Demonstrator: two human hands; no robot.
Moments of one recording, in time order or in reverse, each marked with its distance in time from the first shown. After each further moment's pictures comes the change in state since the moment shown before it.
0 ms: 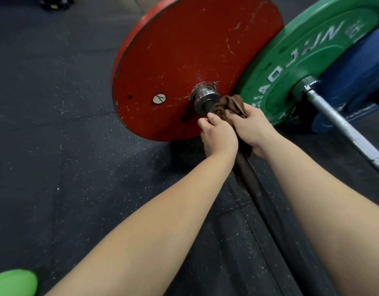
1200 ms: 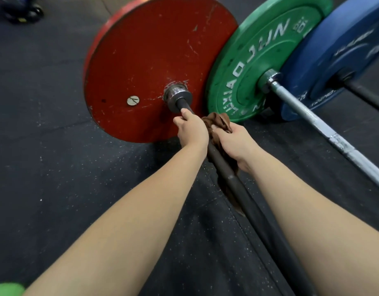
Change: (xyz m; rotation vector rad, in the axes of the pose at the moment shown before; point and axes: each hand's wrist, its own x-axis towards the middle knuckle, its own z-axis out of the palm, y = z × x) left_hand -0.003 0.003 -0.001 0.020 -0.038 0.005; right_hand -0.062 0.020 -0.014 0.104 0.036 0.155
